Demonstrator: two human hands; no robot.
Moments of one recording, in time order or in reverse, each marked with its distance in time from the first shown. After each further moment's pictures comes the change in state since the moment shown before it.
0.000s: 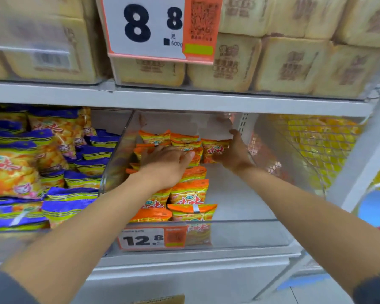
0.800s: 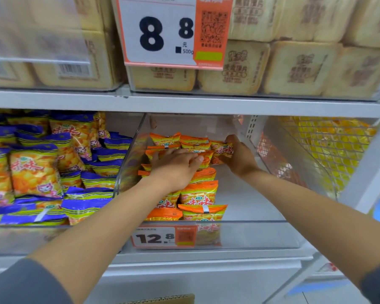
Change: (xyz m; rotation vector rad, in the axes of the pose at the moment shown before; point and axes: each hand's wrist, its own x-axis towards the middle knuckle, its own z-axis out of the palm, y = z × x) left_hand -0.005 -0.001 0.001 -0.031 -0.024 0.000; right_hand 0.008 0.014 0.010 -0.240 -0.018 -0.220
